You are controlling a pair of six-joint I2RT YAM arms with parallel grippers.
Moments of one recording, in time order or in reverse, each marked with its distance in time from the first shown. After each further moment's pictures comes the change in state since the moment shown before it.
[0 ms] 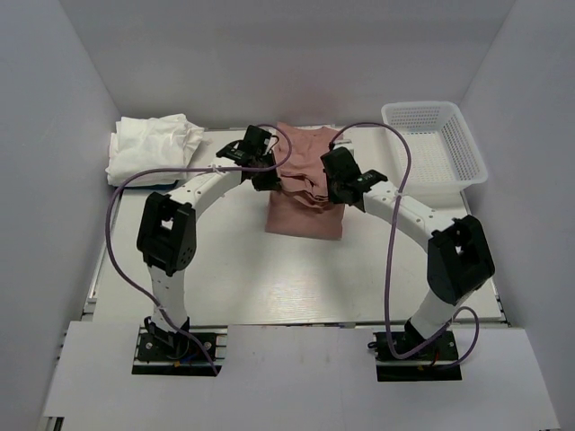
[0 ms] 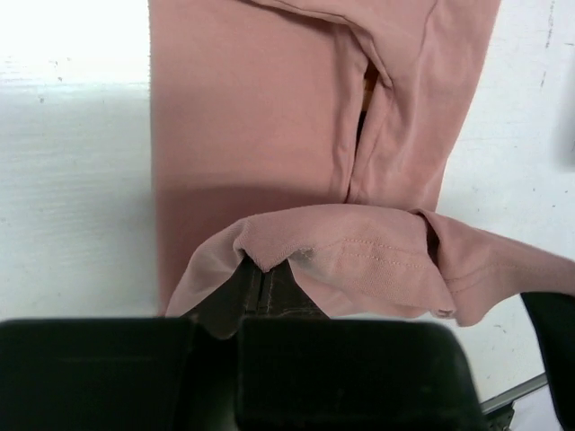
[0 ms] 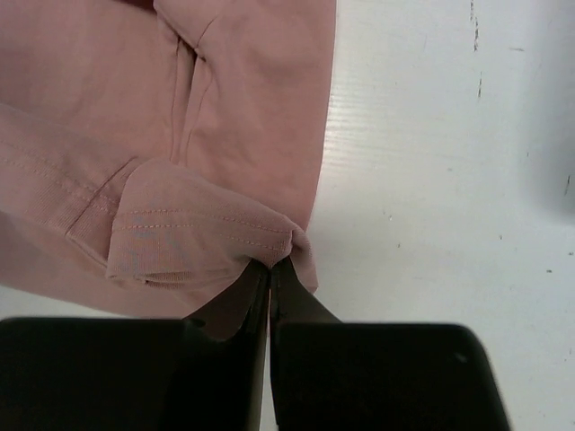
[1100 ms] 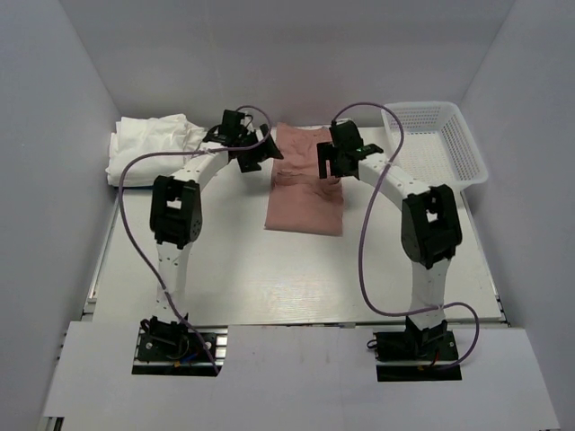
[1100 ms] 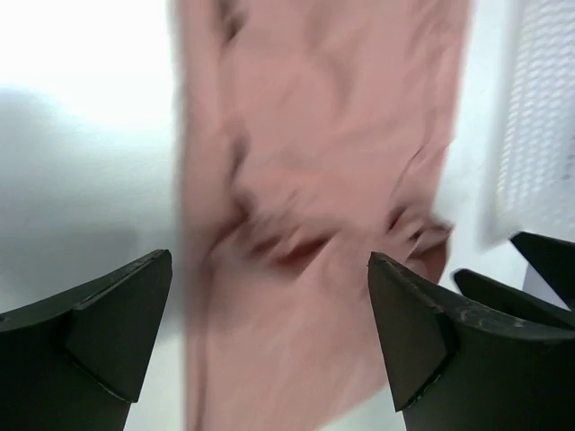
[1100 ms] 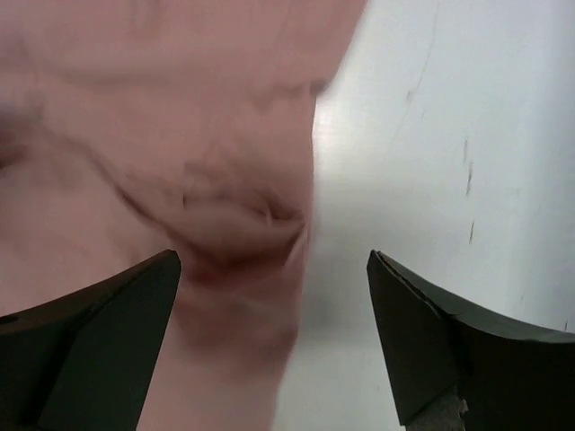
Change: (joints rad) left arm 0.189 0.386 0.398 0.134 0.286 0.026; right arm -0.174 0.381 0.385 0.040 -0.149 -0.131
